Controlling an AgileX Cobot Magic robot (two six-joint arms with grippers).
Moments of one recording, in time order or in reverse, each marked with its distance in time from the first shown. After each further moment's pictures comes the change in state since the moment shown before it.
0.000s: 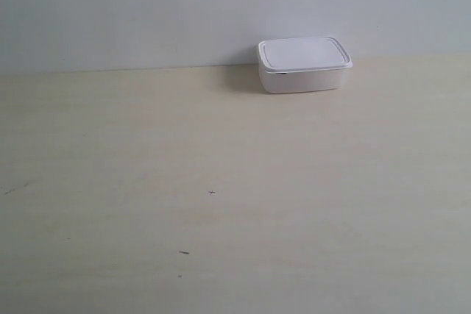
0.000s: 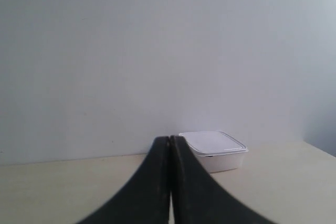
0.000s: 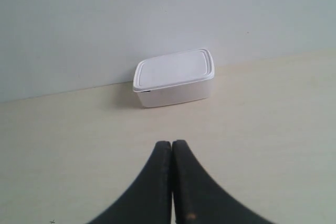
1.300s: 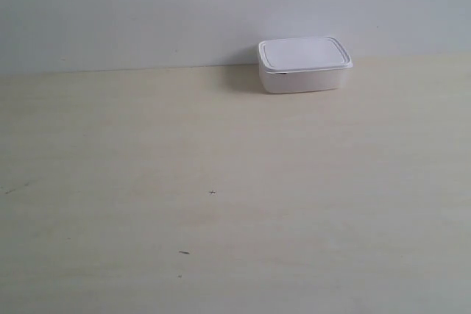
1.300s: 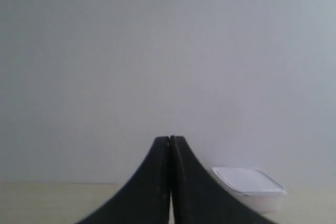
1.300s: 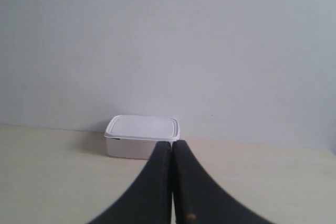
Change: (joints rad) left arm 0.168 -0.119 0.005 -0.019 0.021 0.004; right arm 0.000 -0.616 0.278 -0.275 -0.030 0.002
